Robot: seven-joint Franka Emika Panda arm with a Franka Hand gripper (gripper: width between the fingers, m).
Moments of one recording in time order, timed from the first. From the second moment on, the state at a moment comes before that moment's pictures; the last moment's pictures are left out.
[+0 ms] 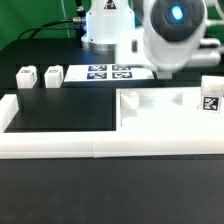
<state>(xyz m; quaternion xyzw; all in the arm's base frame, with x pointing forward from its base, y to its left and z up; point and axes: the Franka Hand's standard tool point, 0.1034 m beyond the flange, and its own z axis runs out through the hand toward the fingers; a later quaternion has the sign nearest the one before) 0.396 0.088 0.051 -0.88 0.05 0.47 0.06</state>
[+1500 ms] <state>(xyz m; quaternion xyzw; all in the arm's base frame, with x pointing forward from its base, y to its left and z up) 0.544 0.012 0.158 -1.00 0.01 -0.03 0.05</state>
